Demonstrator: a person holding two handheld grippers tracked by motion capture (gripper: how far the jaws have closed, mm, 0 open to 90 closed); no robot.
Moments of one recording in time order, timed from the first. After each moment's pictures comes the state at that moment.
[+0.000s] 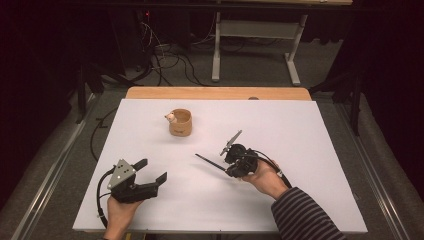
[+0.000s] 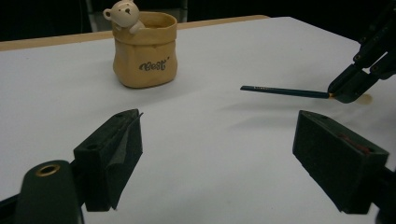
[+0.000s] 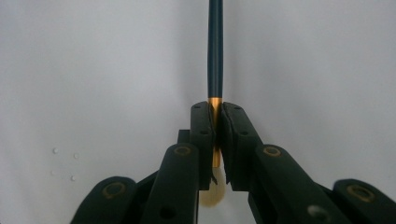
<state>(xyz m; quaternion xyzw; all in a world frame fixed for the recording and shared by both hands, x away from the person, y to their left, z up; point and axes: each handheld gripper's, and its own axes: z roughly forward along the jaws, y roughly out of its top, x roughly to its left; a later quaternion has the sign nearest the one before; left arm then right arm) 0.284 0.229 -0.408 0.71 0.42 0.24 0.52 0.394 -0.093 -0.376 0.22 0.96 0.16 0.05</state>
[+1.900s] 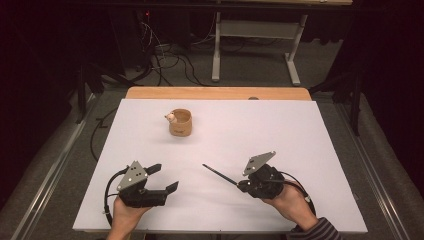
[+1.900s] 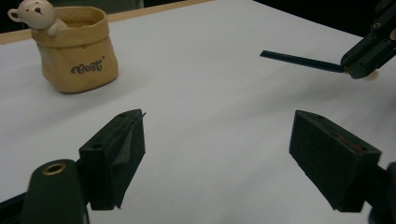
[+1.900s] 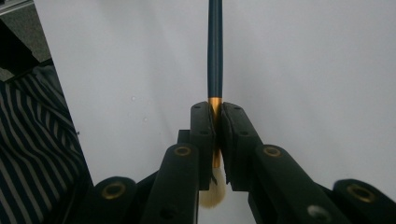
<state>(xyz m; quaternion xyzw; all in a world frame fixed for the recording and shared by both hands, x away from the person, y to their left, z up) 0.278 0.204 -0.393 0.76 0.36 0.18 0.51 0.326 -0.146 -0.356 0.19 0.94 0.27 0.07</state>
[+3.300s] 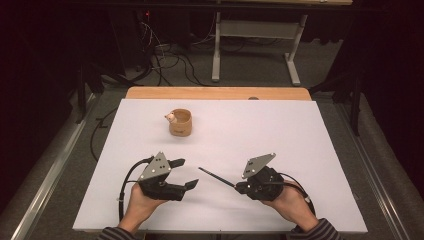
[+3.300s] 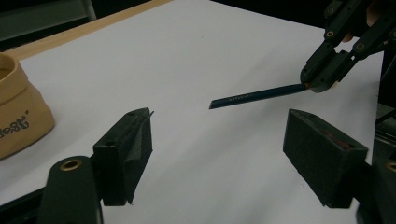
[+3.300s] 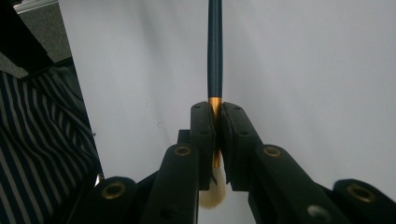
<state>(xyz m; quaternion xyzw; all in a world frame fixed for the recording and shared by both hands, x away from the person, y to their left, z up) 0.300 0.160 -0.372 0.80 0.27 0.15 0.51 0.320 -0.143 -0.352 0.17 0.94 0.28 0.06</state>
